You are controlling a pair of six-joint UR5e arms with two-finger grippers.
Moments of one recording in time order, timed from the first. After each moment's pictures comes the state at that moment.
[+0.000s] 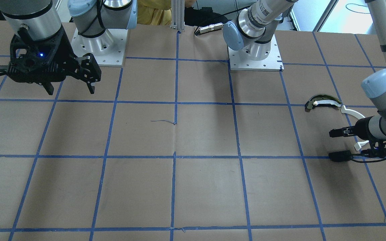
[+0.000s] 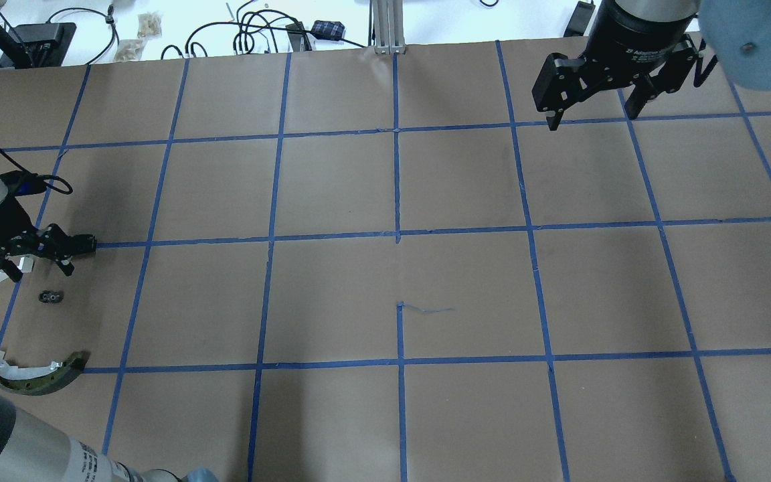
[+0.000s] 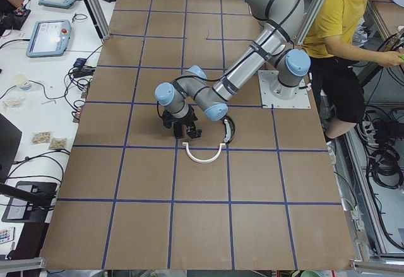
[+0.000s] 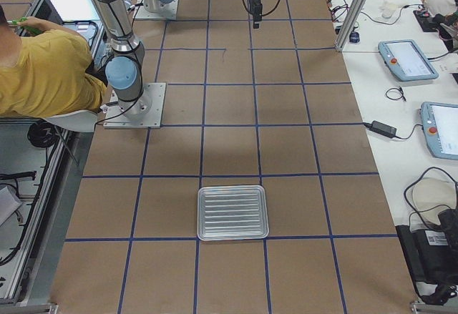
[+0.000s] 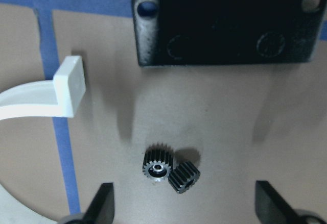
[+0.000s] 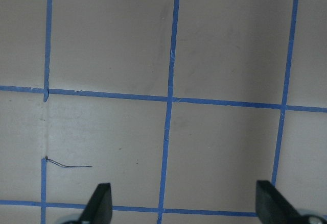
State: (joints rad) left arm -0.97 -2.03 -1.69 -1.26 1.76 0.46; right arm 1.59 -1.52 1.48 -1.59 -1.60 -0.06
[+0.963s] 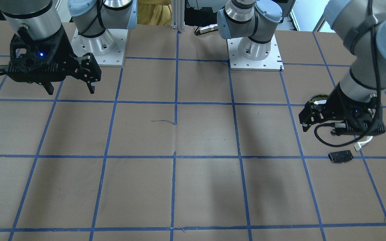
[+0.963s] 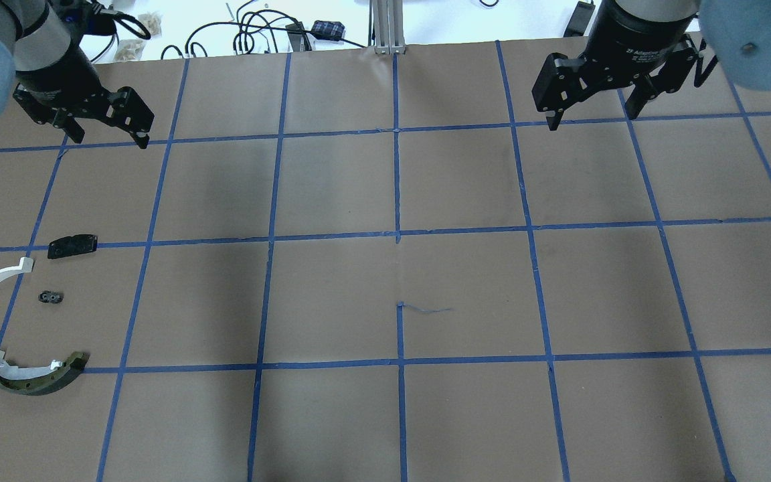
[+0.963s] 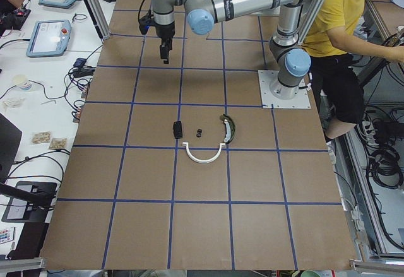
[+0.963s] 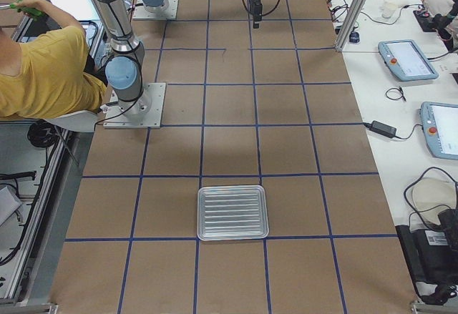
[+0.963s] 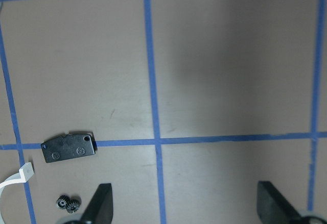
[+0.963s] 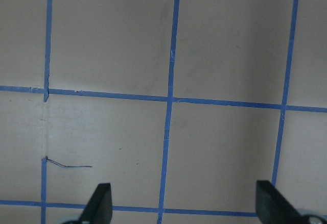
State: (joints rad) left arm -1.40 -1.70 -1.53 -1.42 1.67 0.27; right arm 1.59 -1.52 1.48 -1.59 -1.60 -0.06
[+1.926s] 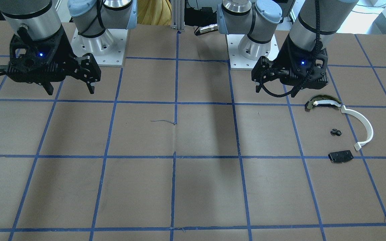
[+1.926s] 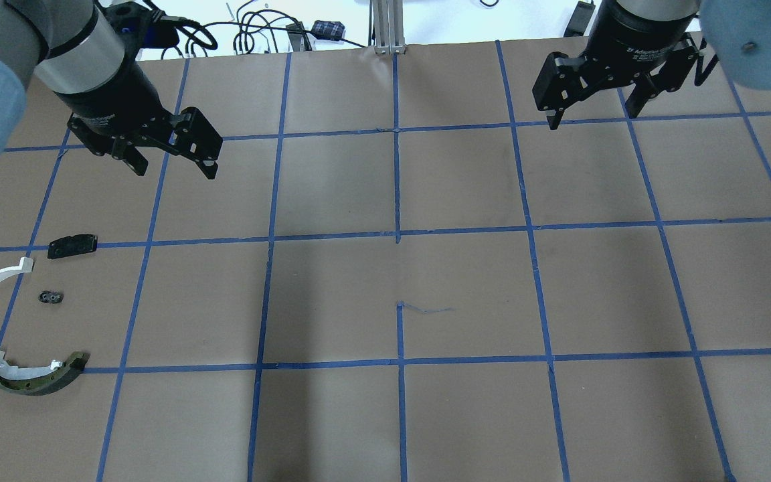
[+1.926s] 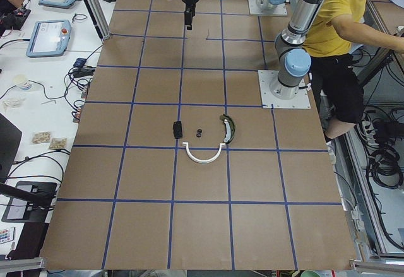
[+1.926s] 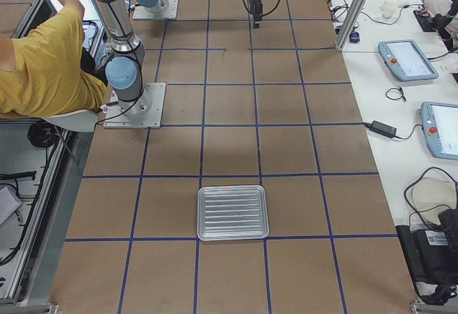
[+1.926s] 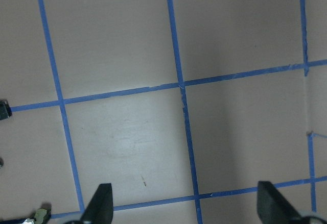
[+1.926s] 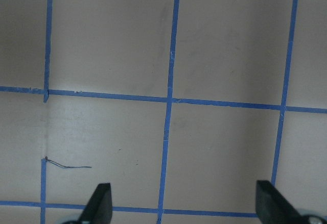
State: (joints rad) left arm -1.51 -1.56 -1.60 -1.56 1.54 0.17; right arm 1.59 -1.52 1.48 -1.59 -1.61 -0.06
